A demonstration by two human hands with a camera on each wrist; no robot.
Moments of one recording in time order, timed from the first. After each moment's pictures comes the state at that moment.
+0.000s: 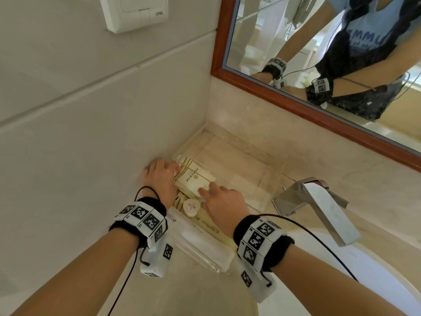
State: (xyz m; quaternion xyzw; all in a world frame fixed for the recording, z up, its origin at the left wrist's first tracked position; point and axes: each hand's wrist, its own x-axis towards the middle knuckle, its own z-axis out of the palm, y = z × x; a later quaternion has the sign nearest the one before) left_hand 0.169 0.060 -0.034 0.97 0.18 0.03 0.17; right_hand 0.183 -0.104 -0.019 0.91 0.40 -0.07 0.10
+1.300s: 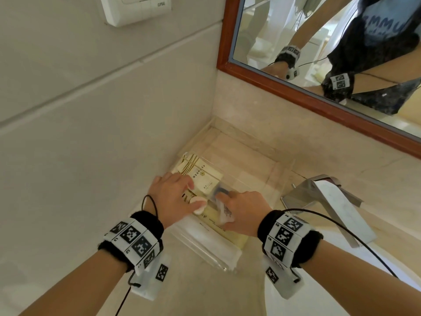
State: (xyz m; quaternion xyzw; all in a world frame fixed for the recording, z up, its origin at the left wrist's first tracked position) left_hand 0.138 0.053 -0.029 0.98 0.07 0.01 0.21; right_hand 0.197 -0.131 -0.009 0.89 0.42 -0.17 0.09
